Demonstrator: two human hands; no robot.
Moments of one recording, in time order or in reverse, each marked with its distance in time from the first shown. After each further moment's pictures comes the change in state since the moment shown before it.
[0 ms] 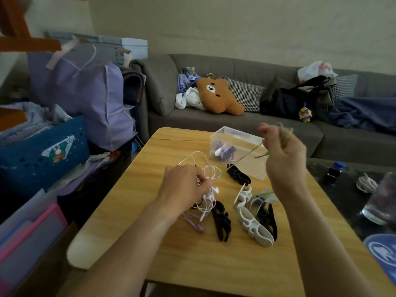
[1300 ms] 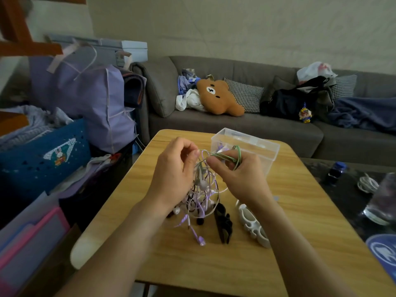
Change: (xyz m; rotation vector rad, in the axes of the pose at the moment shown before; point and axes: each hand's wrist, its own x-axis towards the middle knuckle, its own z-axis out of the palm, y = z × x) left_hand 0.003 -0.002 -0.028 -0.381 0.368 0.193; right_hand -0.033 0.007 0.039 -0.179 -0.369 -0.032
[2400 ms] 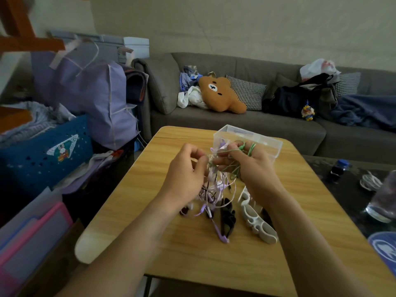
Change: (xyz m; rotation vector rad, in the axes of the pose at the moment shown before) left_hand -0.009 0.012 0.012 -0.190 -0.167 -0.376; right_hand 0.006 -0.006 -0.005 0.492 -0.030 0.285
